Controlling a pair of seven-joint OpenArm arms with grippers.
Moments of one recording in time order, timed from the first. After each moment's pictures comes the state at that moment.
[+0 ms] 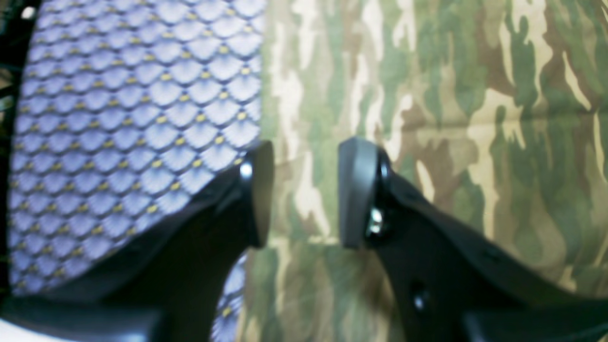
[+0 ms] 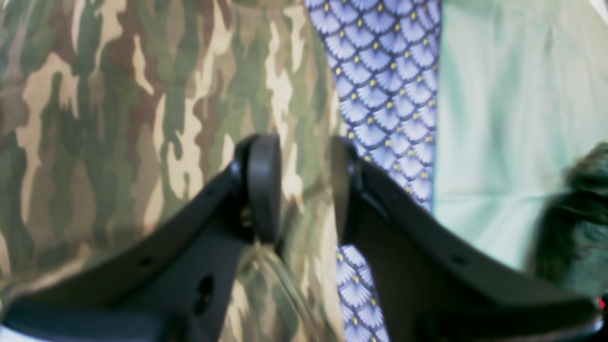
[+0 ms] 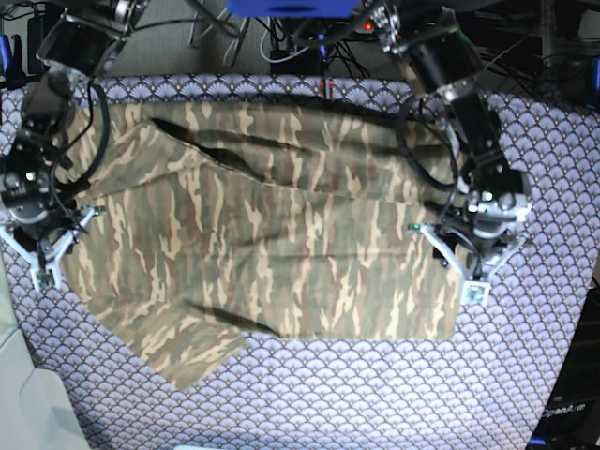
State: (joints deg) left arm -9.6 8.5 -25.5 95.1 17.3 -30.4 48.4; right arm 4.1 9.1 28.1 101.5 -7.9 33.1 -55.5
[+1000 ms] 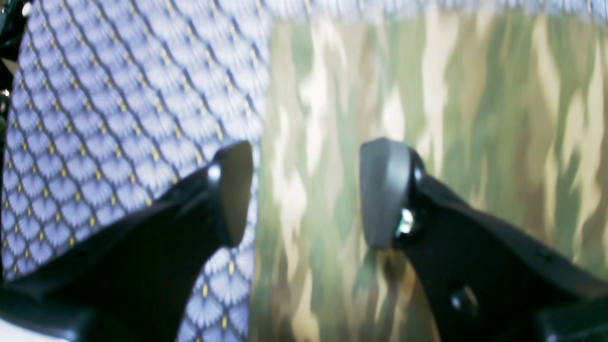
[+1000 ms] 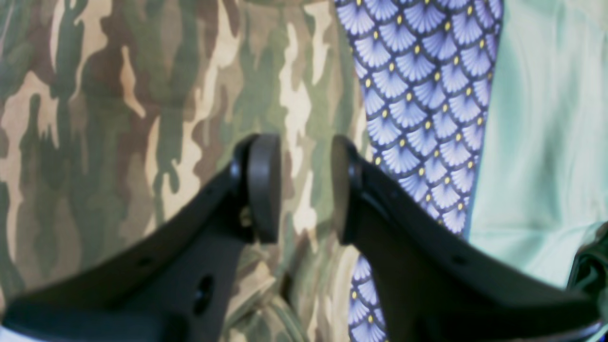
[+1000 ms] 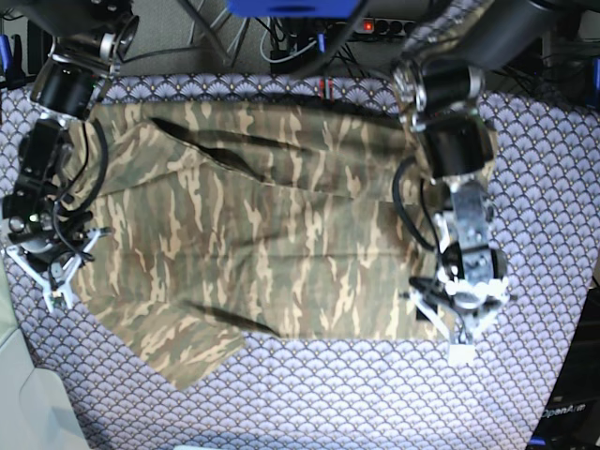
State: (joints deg) left arm -27.8 3.4 -20.5 66.7 22.0 -14.5 41.5; right arm 12.1 12.5 23.9 87.0 -7.9 33.0 -55.0
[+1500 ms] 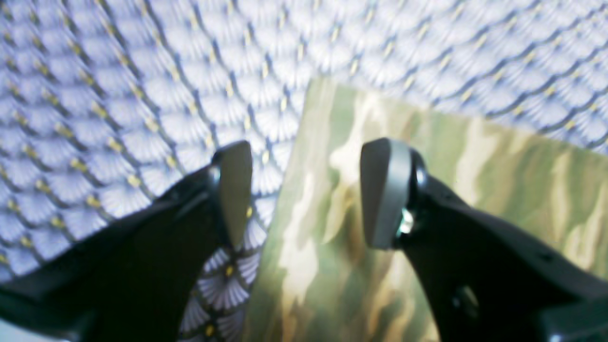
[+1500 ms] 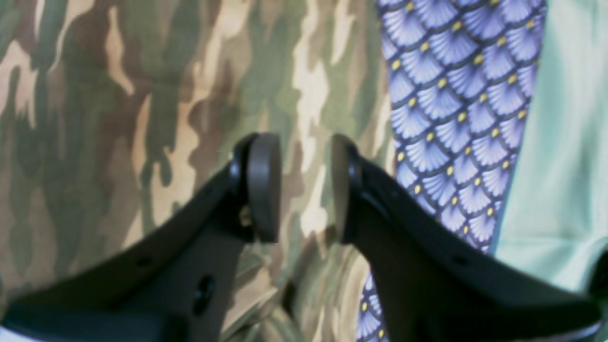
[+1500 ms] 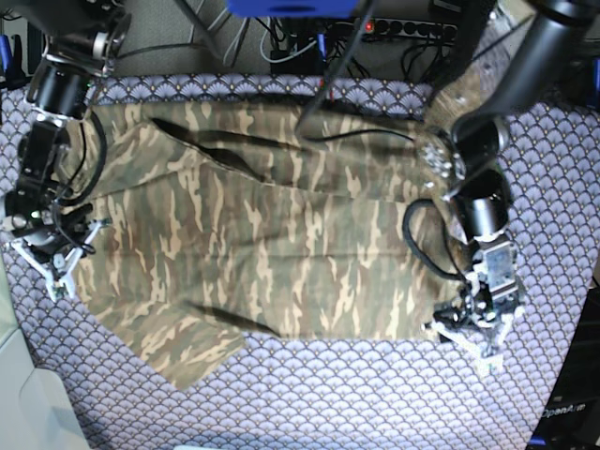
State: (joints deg) left arm -41.4 -1.5 -35.4 40.4 21.9 -10.9 32.2; right arm 11.7 14.4 23.5 80.4 -8.0 33.0 -49.6
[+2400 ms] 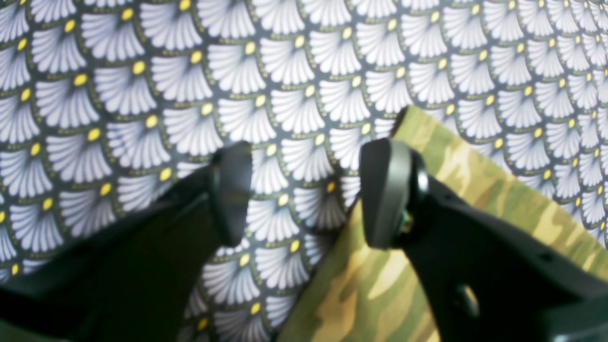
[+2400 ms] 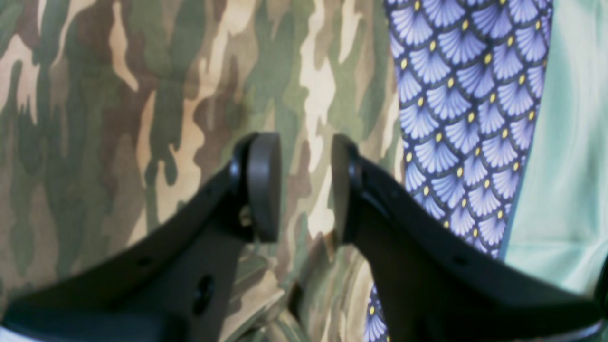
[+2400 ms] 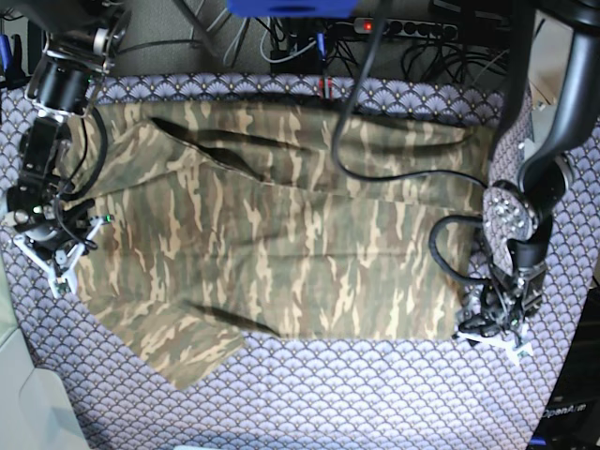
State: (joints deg) left arm -51.8 -12.7 -38.3 9.4 13.4 -0.1 17.2; right arm 10.6 14.3 23.5 80.3 -8.0 33.0 -48.4
